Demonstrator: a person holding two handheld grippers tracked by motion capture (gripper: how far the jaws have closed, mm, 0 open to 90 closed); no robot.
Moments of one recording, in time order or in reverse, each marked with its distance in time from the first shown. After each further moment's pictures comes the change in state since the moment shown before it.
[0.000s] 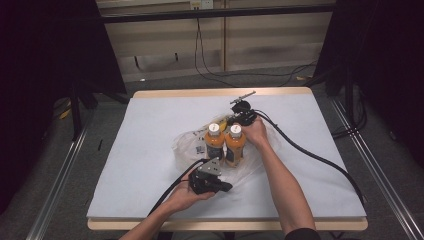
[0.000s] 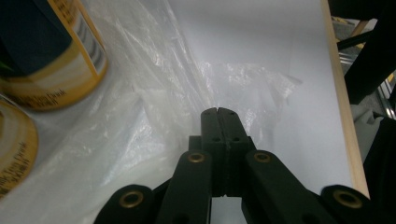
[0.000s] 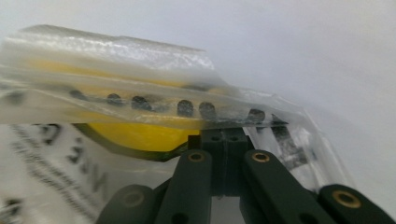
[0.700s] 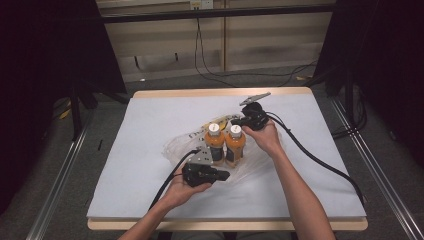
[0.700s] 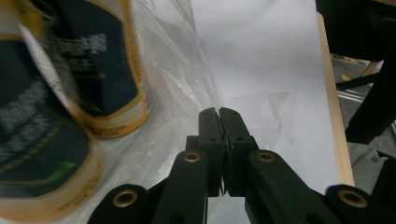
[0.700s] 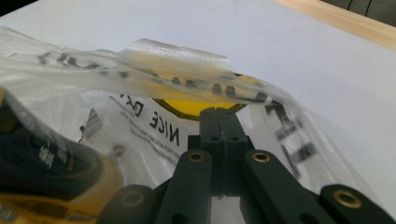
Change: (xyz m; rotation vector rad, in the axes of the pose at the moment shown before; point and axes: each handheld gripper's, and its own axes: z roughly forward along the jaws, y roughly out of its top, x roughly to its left) left arm 0.007 0.009 -0.029 -0.144 0.075 -0.048; right arm 0.024 -0.013 -0.071 -0.102 0.040 -0.068
